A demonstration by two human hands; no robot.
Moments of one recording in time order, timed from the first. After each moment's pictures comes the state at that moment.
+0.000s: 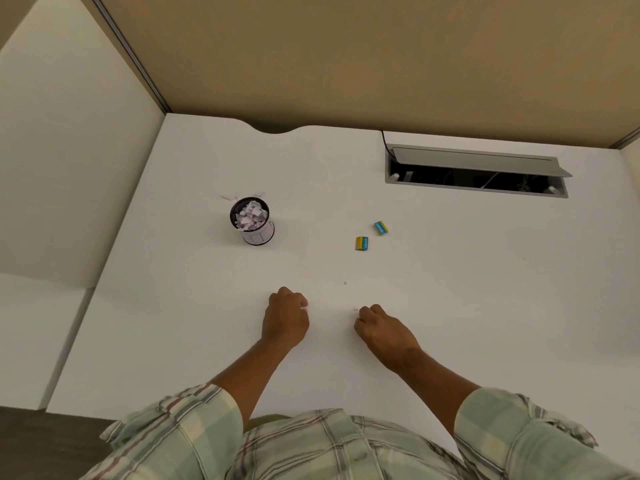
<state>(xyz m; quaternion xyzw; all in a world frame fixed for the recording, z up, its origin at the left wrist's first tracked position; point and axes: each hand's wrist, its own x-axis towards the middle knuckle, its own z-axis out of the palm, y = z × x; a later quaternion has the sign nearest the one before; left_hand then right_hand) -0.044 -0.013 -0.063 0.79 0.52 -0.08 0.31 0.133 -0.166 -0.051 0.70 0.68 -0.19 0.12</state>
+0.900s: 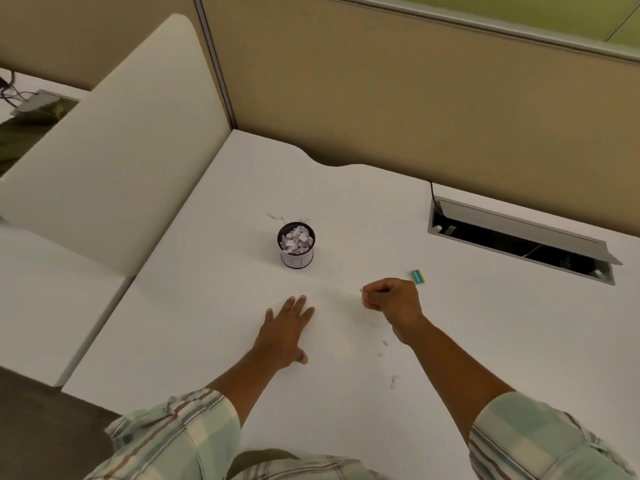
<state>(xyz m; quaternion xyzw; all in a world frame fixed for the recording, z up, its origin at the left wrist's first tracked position) -0.097 0.038 -0.076 0.86 0.40 -0.23 0.23 0.147 -0.022 0.009 0.75 0.18 -0.47 -0.44</state>
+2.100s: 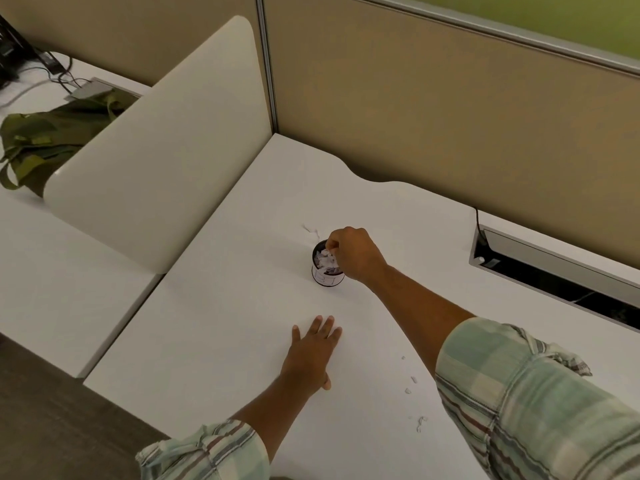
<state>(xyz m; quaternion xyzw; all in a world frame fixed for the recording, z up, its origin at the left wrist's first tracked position) -0.089 0.044 -0.079 0.85 0.40 -0.28 0.22 0.074 0.171 0.035 0.72 0.65 -0.26 -0.08</state>
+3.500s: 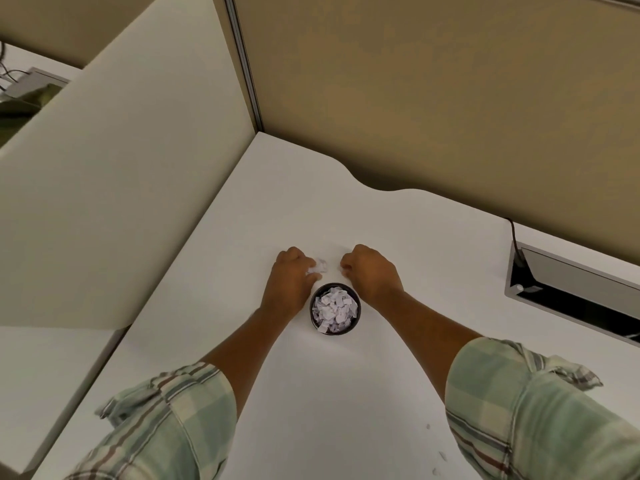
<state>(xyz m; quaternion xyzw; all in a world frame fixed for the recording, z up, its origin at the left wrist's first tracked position) -0.062 0.281 -0.094 0.79 0.52 0.14 0.30 0.135 0.247 -0.092 0.73 0.65 -0.20 -0.04</state>
